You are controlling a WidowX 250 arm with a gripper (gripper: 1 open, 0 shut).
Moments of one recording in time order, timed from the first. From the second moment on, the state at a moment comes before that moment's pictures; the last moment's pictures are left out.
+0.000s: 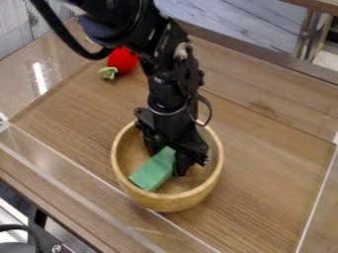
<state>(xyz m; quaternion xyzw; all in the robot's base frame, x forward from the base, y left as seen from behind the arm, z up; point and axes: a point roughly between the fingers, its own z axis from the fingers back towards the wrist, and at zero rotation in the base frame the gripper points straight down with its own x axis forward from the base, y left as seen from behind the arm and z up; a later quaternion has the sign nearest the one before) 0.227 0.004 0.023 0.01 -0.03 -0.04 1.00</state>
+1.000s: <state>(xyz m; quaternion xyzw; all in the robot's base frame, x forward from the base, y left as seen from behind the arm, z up) 0.224 0.006 0.043 0.02 -0.01 0.02 1.00</state>
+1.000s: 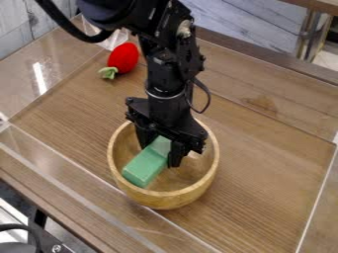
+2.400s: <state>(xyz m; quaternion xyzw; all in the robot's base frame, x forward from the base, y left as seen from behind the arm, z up) 0.238 -0.101 0.068 0.02 -0.03 0.09 1.00</state>
